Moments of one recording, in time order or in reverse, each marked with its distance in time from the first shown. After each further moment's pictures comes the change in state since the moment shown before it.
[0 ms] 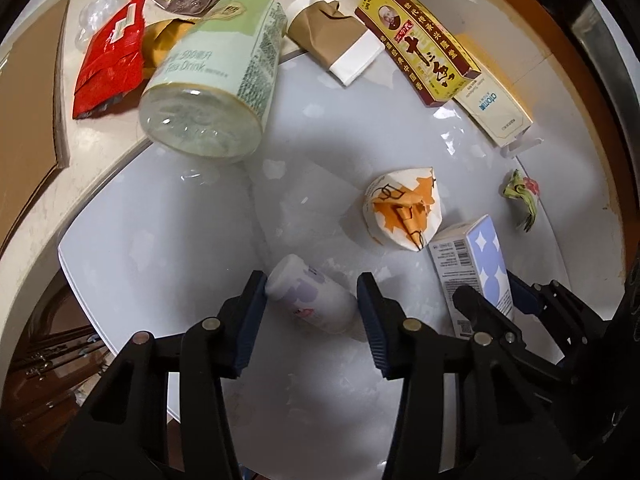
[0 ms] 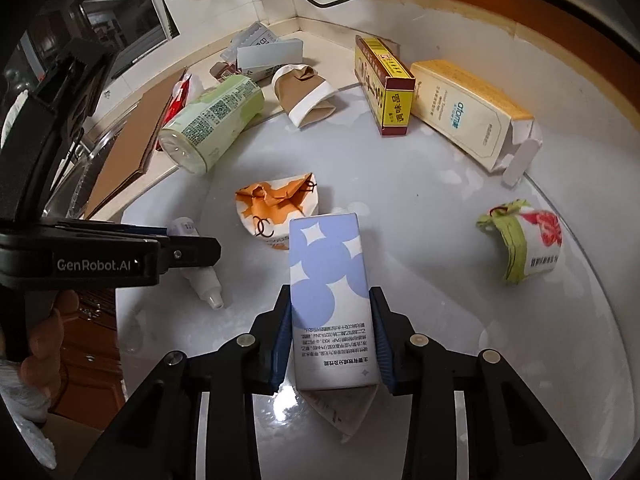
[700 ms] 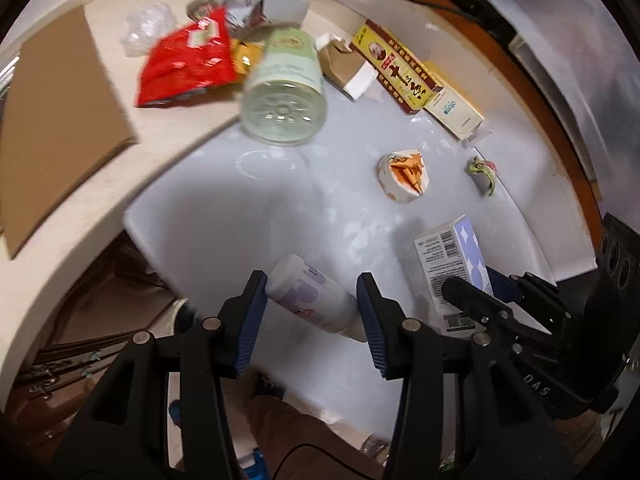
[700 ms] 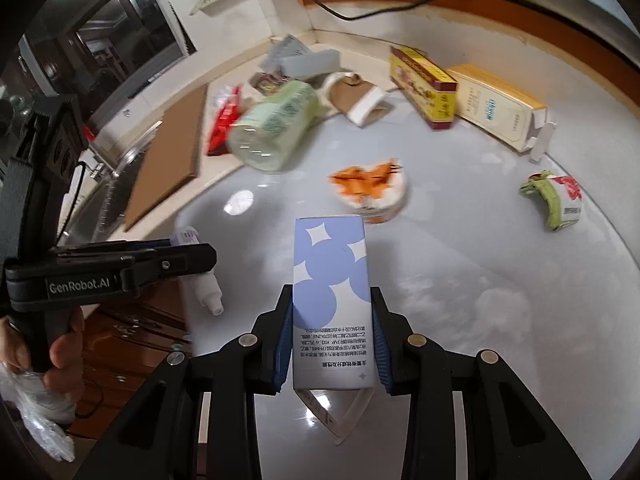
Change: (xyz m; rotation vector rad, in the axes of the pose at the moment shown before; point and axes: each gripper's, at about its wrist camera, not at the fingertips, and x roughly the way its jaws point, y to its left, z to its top) left arm -0.074 0.076 -0.058 0.083 -0.128 -0.129; right arm -0.036 0.079 -0.030 0.072 -0.057 0.062
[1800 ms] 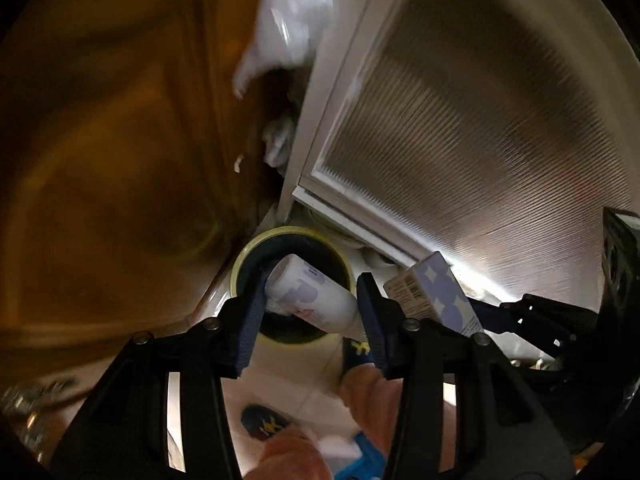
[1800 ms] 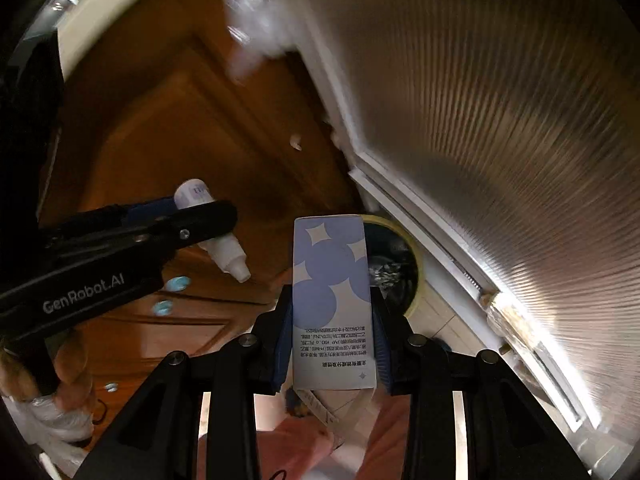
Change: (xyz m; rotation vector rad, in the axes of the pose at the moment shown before) left arm 0.140 0.193 -0.176 0.225 0.105 0.039; right arm 0.247 0.171 -0.223 0.209 0.195 -0.115
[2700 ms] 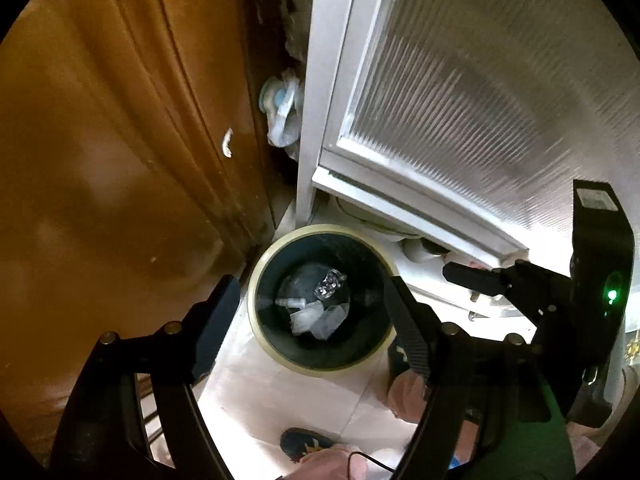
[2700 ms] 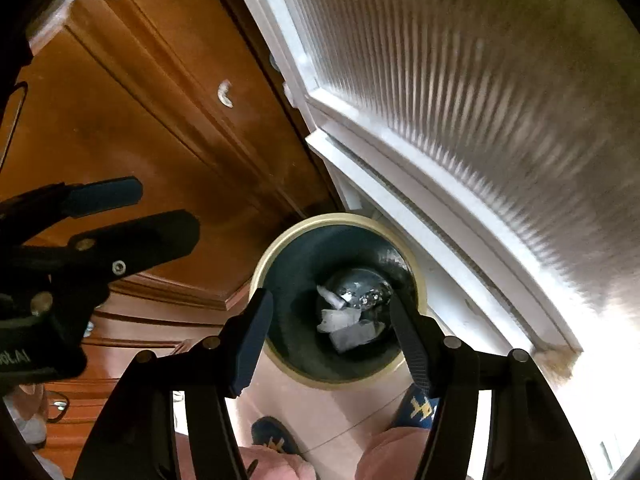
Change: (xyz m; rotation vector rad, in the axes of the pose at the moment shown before) left arm 0.083 0.008 -0.004 0.104 -0.004 0.079; right arm 0.082 0.017 -0.013 -0.020 -0.044 0.003
